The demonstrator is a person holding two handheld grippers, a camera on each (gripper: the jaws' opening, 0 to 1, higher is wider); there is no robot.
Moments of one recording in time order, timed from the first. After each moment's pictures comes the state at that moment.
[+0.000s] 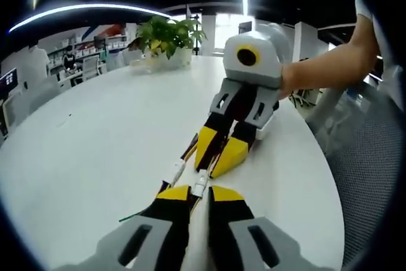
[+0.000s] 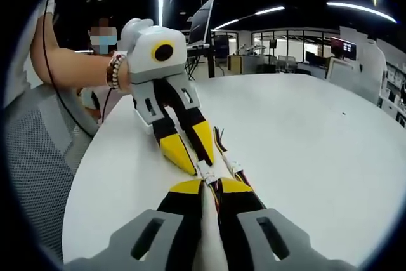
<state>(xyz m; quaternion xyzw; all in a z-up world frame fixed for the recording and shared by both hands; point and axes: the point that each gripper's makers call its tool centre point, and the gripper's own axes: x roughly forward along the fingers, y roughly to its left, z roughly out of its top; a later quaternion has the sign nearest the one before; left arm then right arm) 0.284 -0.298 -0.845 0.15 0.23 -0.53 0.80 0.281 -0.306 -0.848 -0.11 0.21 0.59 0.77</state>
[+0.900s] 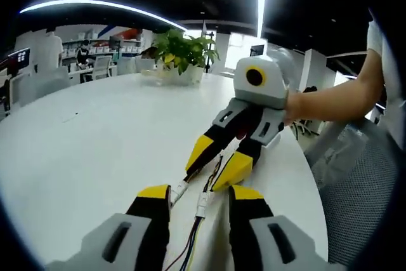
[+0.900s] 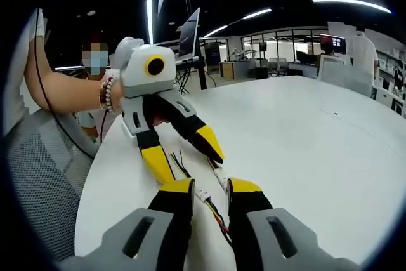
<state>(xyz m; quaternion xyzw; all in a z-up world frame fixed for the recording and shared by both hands) 0.293 -0.305 -0.820 0.06 0.22 -0.52 0.82 0.292 -0.307 -0.823 -0.07 0.21 0.57 0.79</state>
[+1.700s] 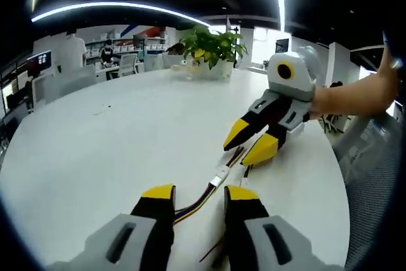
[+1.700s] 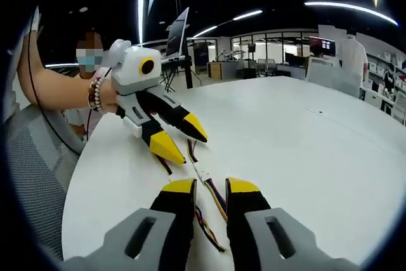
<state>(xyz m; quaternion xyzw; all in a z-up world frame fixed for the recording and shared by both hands) 0.322 -0.270 -0.837 0.09 0.23 -0.43 0.87 0.309 -0.321 -0.835 -0.09 0.20 0.54 0.81</state>
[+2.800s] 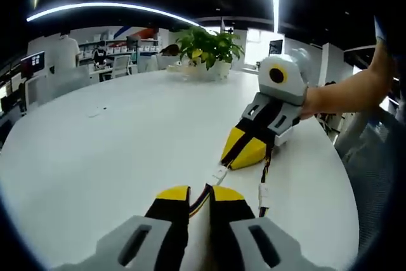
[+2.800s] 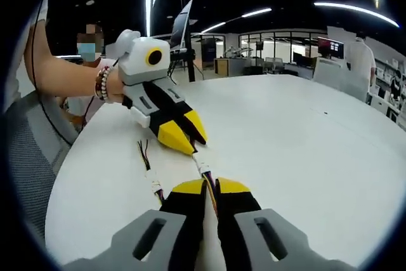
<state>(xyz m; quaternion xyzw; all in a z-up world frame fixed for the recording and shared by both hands) 0.352 -0.273 -0.837 0.09 0.22 -0.46 0.86 0.341 -0.314 -0.846 -0.11 0.20 0.56 0.80</state>
